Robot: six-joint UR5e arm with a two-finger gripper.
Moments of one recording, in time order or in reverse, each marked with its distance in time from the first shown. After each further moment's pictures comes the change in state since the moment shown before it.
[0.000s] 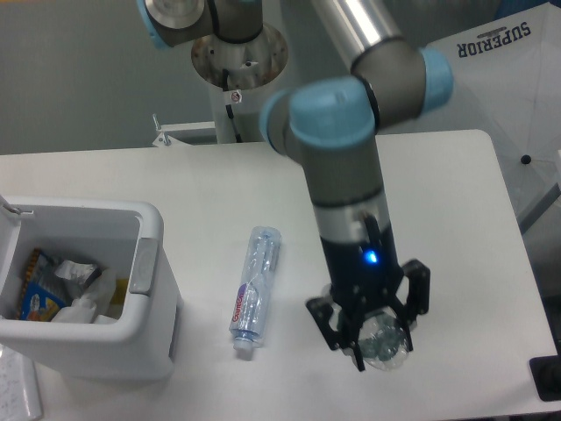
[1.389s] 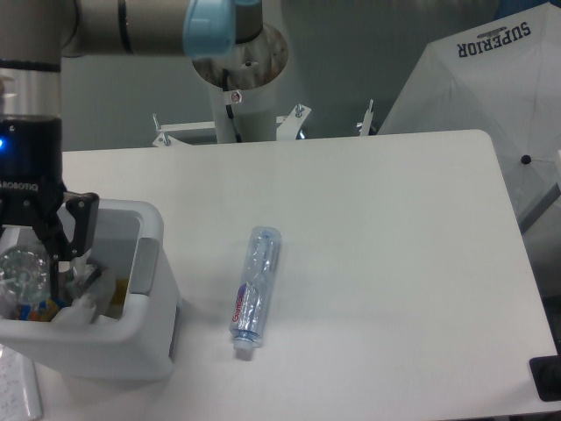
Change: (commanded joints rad) arm -0.407 0.106 -0.172 0.000 -0.028 -0.006
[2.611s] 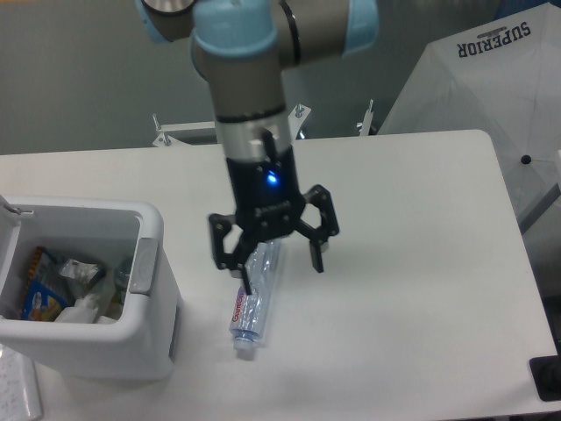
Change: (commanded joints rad) arm 0.410 0.025 -0.276 0.000 0.008 0.119
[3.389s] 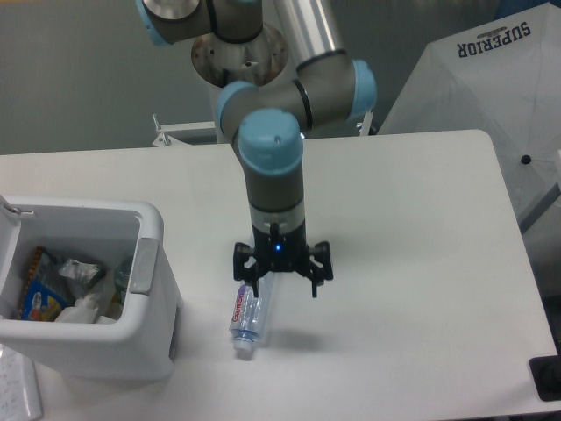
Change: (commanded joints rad) arm -0.005 -0.170 -0.080 -0.003 0.000 0.390
